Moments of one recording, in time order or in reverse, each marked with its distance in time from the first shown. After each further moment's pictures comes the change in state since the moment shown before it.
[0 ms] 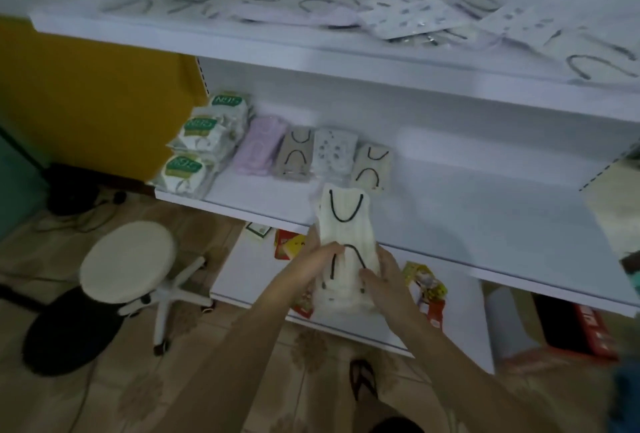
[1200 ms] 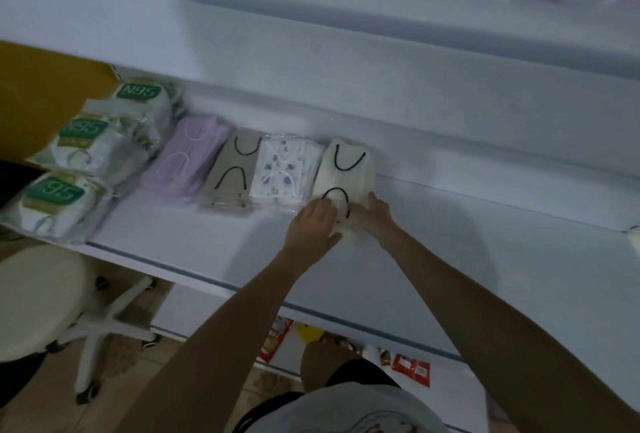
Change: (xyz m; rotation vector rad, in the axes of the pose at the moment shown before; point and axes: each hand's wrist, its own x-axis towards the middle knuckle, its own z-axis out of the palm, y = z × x) left_hand 0.305 -0.034 0.038 1.338 0.157 0.694; right_hand 0.373 0.012 -0.072 -0.369 0.047 0.148
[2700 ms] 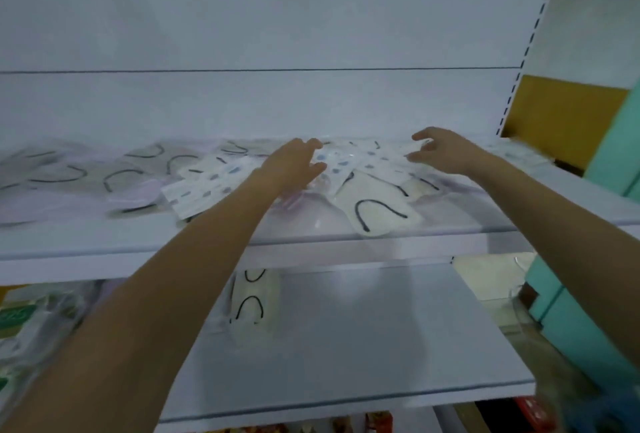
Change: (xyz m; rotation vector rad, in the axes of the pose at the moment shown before) left_hand 0.141 0.213 -0.325 0.008 -0.029 0.138; right_hand -0.260 -0.123 -0.390 -0.397 0.508 -0.323
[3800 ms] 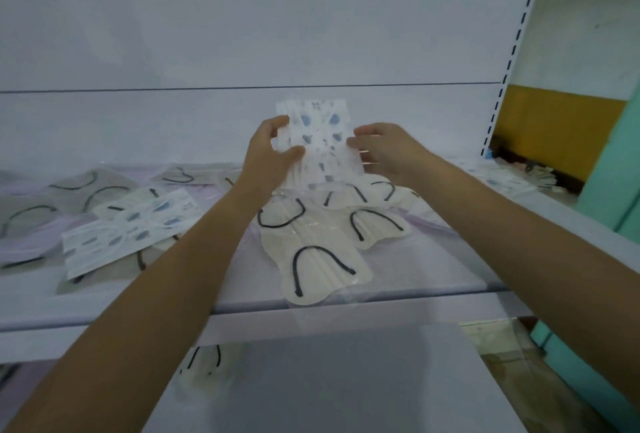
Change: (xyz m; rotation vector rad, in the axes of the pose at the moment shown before) left_hand 0.069 0.044 0.017 -0.985 0.462 -0.110; right_hand 0.060 -0.016 -0.002 0.870 -0.088 0.006
